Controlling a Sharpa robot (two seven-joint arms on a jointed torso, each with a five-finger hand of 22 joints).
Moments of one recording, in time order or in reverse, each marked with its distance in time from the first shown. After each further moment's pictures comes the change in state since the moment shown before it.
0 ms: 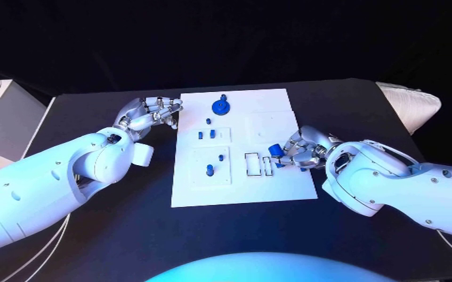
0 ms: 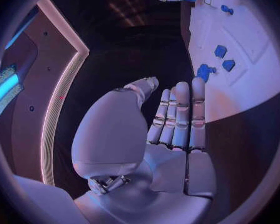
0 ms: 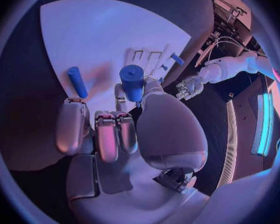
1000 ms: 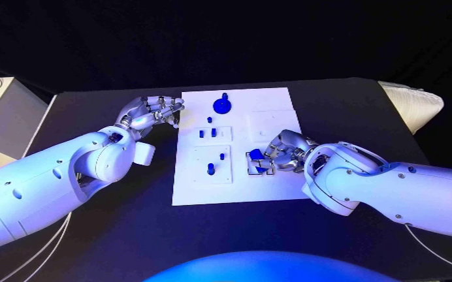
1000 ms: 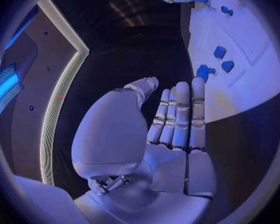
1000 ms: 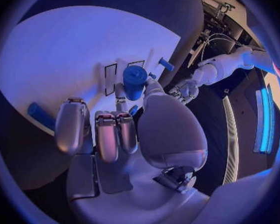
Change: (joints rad) left arm -0.001 -0.001 0.000 0.007 0.000 0.000 -0.002; left_hand 0.000 0.000 0.000 0.000 0.000 0.000 0.000 0.000 0.000 0.000 0.000 0.001 0.000 0.000 0.000 0.000 -0.001 0.000 0.000 0.000 -0.004 0.000; right arm -0.017 0.129 -0.005 -0.055 0.054 0.010 0.003; right_hand -0.030 0.003 -0.012 0.003 -0.065 0.001 -0.001 0.020 0.013 0.000 0.000 0.000 0.001 -0.004 -0.003 0.000 0.000 0.000 0.000 0.000 0.000 0.004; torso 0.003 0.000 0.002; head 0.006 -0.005
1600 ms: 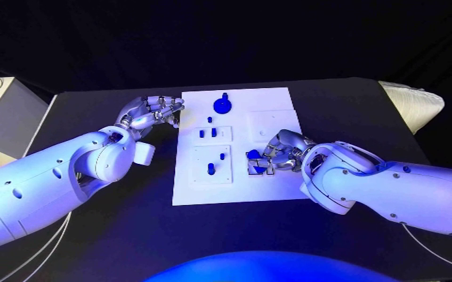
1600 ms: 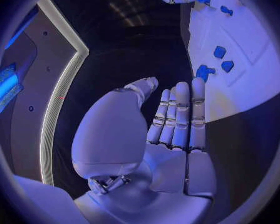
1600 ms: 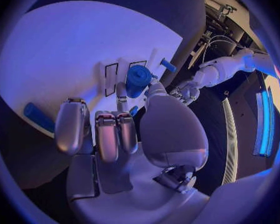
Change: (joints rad) left arm 0.000 -0.002 0.000 0.001 0.000 0.000 -0.001; left_hand 0.000 0.000 -0.004 0.004 0.000 0.000 0.000 0.000 0.000 0.000 0.000 0.000 0.000 0.000 0.000 0.000 0.000 0.000 0.003 -0.004 0.000 -0.001; right arm -0.002 0.021 -0.001 -0.021 -0.020 0.004 -0.004; right_hand -0.054 -0.026 -0.038 0.001 -0.066 0.011 -0.011 0.009 0.005 0.000 0.000 0.000 0.000 0.000 0.000 0.000 0.000 0.000 0.000 0.000 -0.006 -0.001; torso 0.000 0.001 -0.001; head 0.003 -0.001
